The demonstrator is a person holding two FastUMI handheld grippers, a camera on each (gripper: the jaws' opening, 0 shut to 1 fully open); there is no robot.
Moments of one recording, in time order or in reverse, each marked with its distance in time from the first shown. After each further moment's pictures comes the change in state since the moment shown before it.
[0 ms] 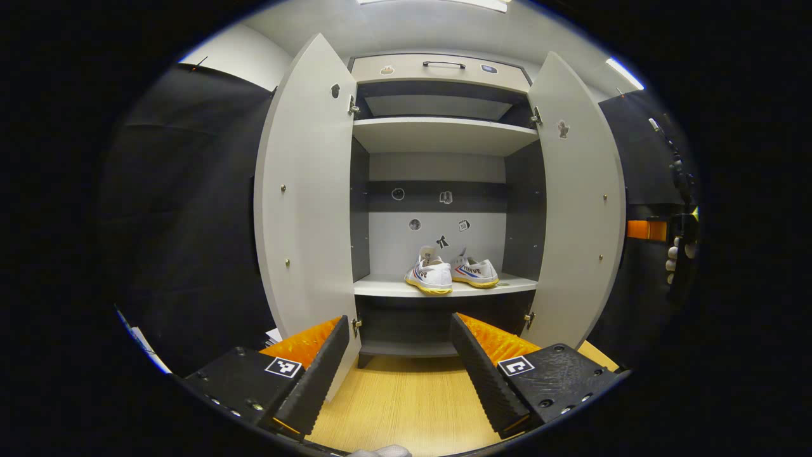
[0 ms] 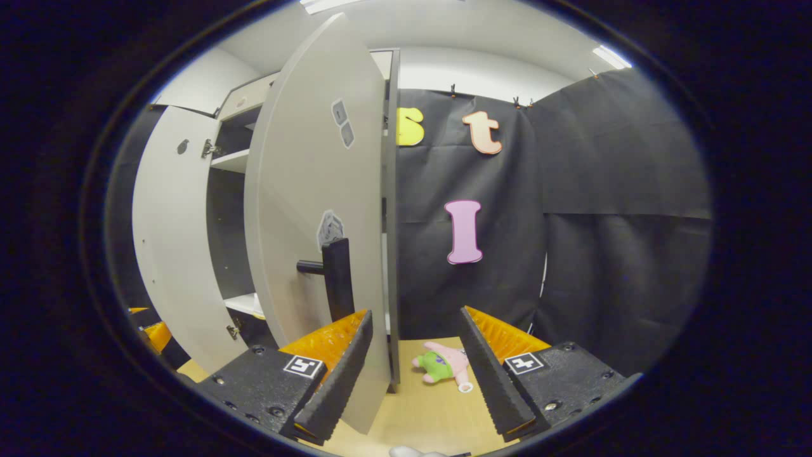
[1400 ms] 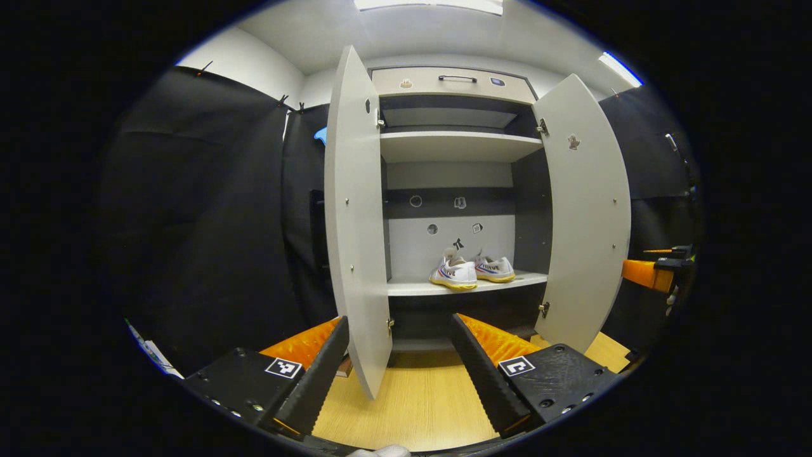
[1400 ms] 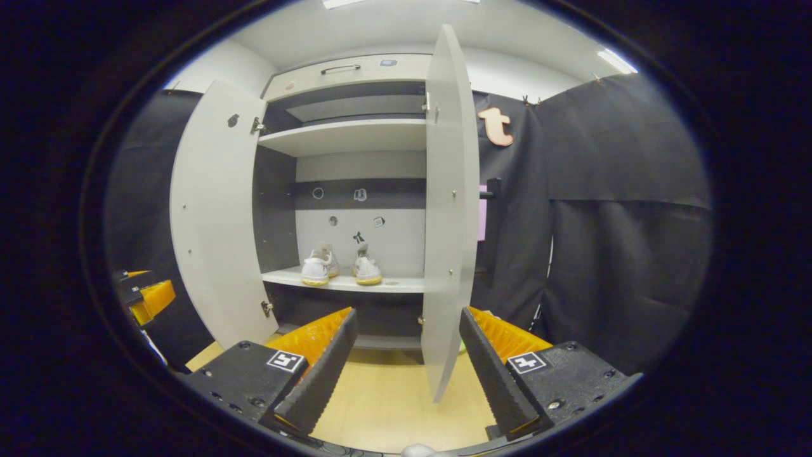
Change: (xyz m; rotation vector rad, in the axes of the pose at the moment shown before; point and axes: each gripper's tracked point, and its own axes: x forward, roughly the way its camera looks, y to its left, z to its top) left arm -0.051 0.069 -0.001 0.033 -0.018 0.000; right arm -0.095 0.078 -0.073 -0.001 0.042 -0.023
